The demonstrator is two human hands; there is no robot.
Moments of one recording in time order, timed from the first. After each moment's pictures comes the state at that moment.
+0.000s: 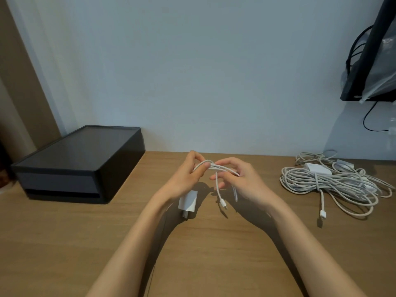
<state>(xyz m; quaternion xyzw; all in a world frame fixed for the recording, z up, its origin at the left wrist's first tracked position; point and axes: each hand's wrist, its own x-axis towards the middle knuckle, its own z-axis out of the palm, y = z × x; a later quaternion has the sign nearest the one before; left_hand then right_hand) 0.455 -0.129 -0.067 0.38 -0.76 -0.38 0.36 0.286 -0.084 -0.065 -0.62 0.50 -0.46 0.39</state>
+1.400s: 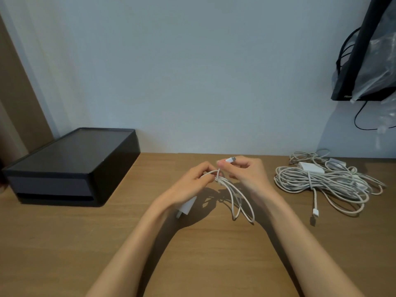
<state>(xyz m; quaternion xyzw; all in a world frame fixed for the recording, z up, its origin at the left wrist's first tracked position) 0.441 -0.117 -0.067 0.32 -0.80 -0.40 0.31 0.279 -0.080 -0.056 -0.53 0.52 -0.57 0.36</state>
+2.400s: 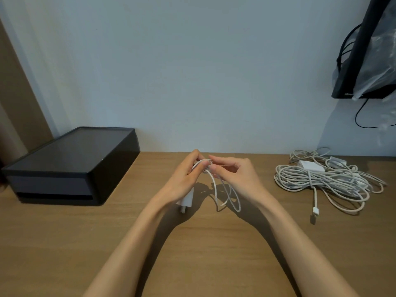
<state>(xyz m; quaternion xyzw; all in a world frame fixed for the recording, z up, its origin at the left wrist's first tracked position) 0.447 -0.124 -0.068 0.32 -0.79 -0.34 0.41 0.286 -0.084 -0.065 -0.61 0.51 -0.52 0.33</state>
